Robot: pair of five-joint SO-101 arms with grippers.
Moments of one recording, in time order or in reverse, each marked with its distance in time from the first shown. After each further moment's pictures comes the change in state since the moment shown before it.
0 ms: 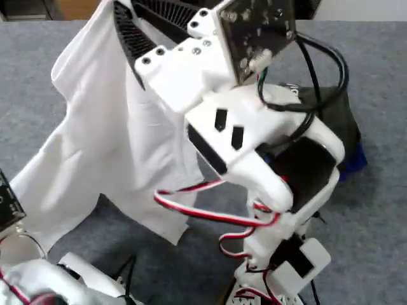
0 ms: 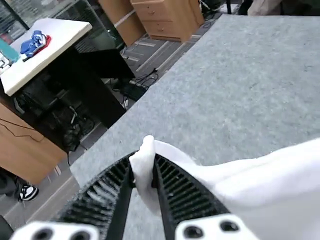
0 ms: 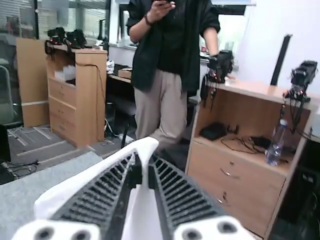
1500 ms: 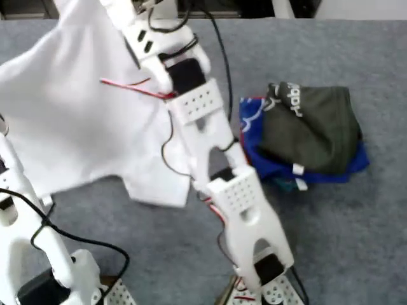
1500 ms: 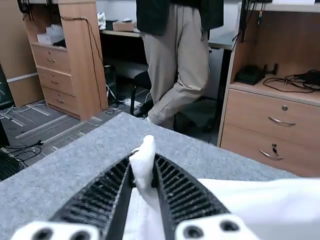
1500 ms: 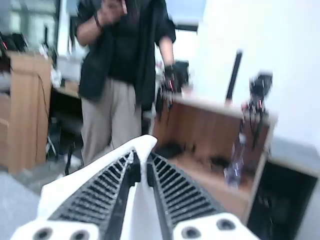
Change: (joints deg) left arm 25.0 49.8 30.2 -100.0 28.1; right arm 6.5 51.6 -21.6 -42.9 4.9
